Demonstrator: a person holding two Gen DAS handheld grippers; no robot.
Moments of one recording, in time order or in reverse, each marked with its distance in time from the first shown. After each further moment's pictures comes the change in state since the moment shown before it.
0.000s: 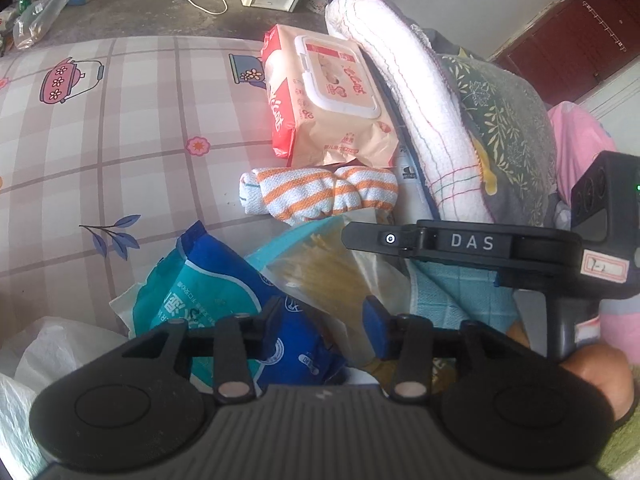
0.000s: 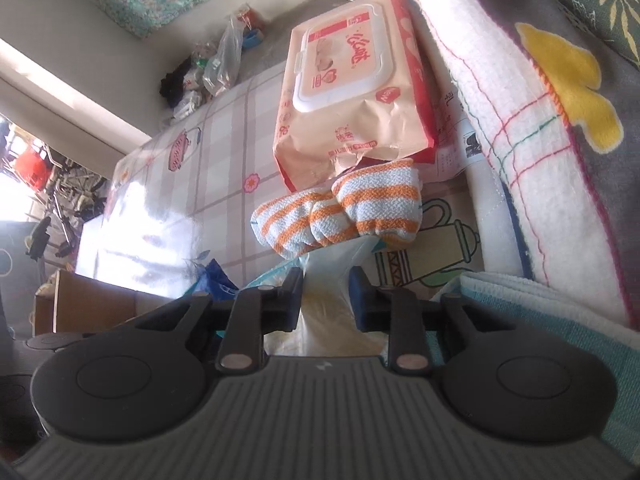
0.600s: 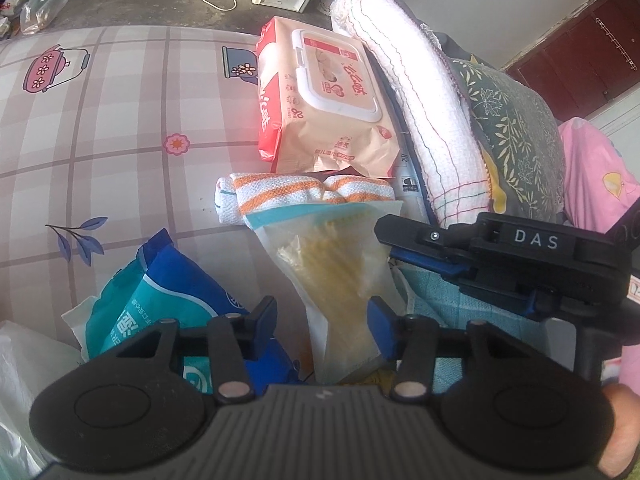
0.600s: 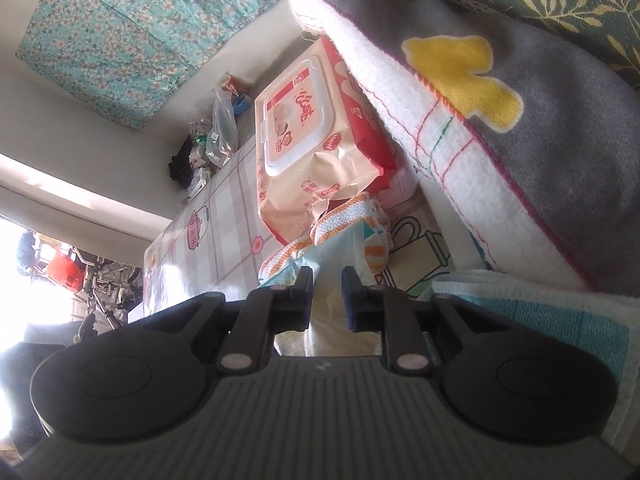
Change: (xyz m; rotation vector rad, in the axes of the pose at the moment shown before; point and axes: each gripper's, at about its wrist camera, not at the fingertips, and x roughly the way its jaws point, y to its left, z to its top) left arm 0.035 -0.011 0.007 -0.063 -0.001 0.010; right arm -0.017 -0.042 -0.002 0.244 -0.114 0.084
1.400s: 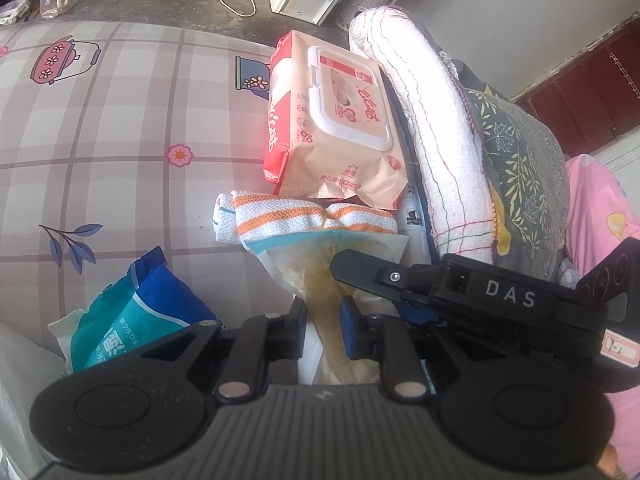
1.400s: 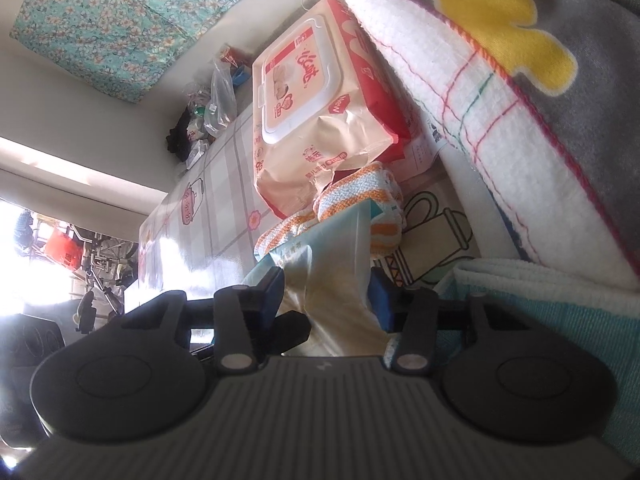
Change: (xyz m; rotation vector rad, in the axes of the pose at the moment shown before) left arm 0.000 0.000 0.009 -0.079 -0.051 -0.012; right arm 0.029 0.007 -0.002 -0.012 0.069 -0.004
